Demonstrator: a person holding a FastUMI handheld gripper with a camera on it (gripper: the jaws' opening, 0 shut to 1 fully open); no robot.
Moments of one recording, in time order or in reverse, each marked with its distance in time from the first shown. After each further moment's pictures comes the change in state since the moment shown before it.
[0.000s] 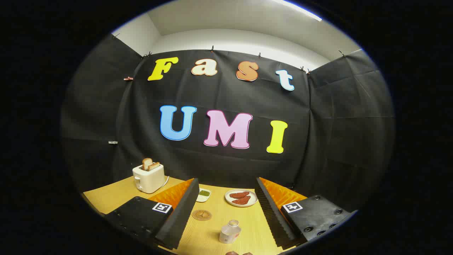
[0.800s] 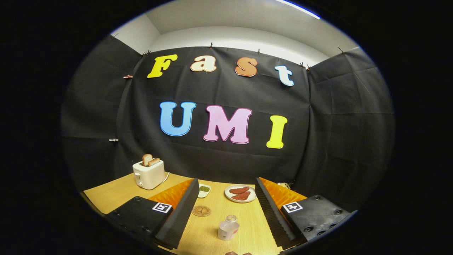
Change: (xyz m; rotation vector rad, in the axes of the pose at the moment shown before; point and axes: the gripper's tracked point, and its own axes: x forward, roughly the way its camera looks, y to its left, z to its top) arm -0.002 -0.017 -0.018 0.028 0.030 -0.011
